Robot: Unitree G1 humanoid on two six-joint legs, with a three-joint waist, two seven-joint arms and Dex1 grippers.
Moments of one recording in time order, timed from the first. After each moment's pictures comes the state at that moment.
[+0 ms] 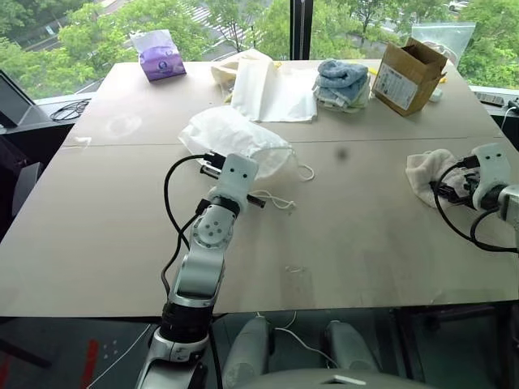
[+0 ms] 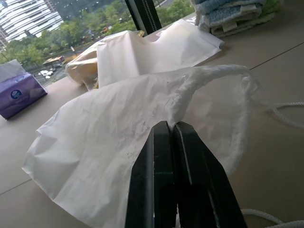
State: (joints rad) left arm -0.29 0.20 -0.11 -0.31 0.24 0.45 -0.16; right arm -0.57 -0.77 -0.18 0.45 0.20 0.73 0.65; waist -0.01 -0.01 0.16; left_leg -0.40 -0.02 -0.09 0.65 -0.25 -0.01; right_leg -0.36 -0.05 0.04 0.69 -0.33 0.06
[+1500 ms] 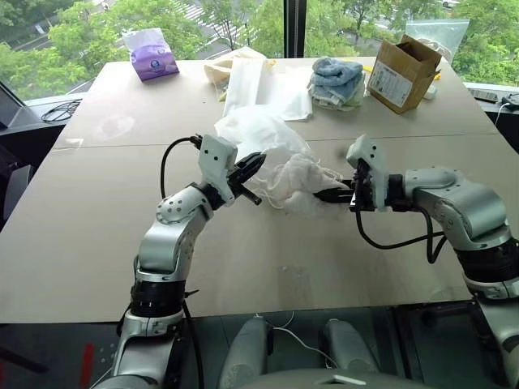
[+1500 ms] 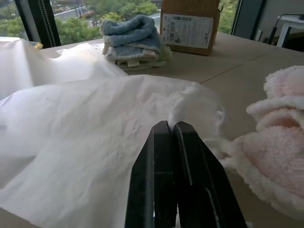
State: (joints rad) left arm -0.41 0.35 0.05 -0.18 -0.30 0.44 -0.59; right arm -0.66 -0.58 0.20 -0.19 0.44 0.89 0.90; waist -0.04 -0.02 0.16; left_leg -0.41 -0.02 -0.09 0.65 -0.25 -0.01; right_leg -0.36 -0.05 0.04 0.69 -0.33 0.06
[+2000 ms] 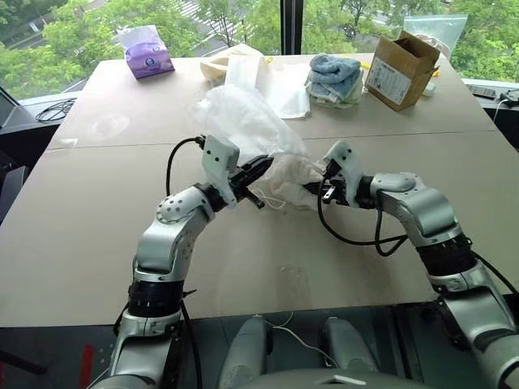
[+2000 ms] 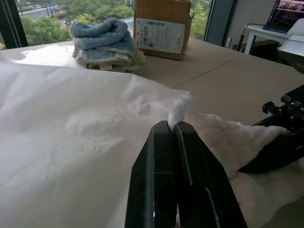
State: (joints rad) left arm -0.38 0.36 0.03 -0.21 -0.38 0.48 -0.63; right arm -0.69 -0.35 0.20 0.00 0.29 0.82 0.66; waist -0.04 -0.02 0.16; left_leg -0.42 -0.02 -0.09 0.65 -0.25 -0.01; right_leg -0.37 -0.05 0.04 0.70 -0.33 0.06
